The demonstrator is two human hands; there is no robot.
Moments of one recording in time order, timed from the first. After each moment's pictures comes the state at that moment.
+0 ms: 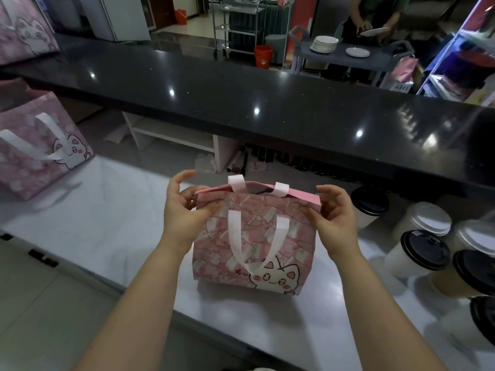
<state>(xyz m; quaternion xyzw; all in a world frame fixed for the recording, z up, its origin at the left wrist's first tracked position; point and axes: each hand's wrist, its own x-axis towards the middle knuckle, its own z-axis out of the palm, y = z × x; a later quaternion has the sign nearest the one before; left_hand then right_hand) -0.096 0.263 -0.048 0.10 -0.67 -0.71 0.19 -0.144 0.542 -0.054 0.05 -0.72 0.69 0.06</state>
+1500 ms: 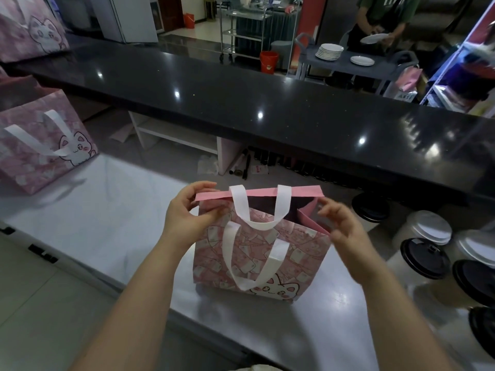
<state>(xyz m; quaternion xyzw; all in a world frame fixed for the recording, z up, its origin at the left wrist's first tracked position) -0.086 0.262 -0.043 0.08 -0.75 -0.63 0.19 -0.128 0.576 -0.043 0.15 -0.70 0.69 -0.10</state>
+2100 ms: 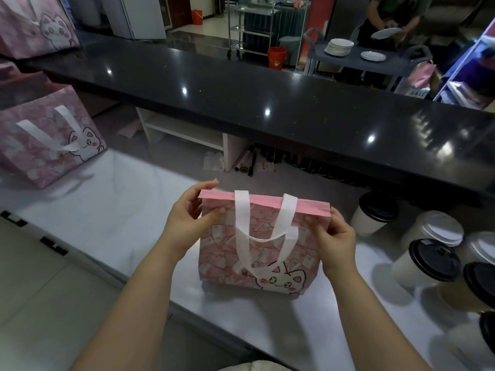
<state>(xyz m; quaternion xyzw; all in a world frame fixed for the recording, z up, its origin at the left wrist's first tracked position) -0.074 0.253 -0.053 0.04 -0.71 -0.69 0.13 -0.127 0.530 -0.074 0.02 -0.68 0.73 0.06</state>
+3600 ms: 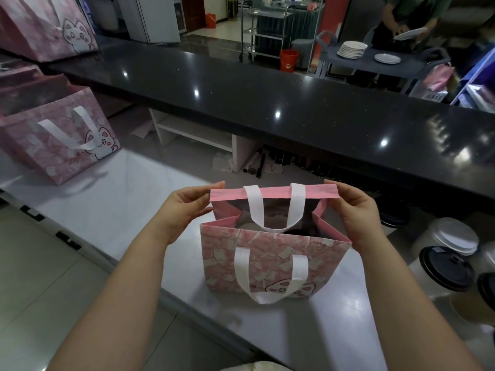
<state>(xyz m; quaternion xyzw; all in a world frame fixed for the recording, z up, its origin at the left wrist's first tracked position) -0.085 0.219 -0.038 0.06 -0.69 -0.73 0.02 -0.181 0.552 -0.038 0.03 -0.73 0.69 0.00</state>
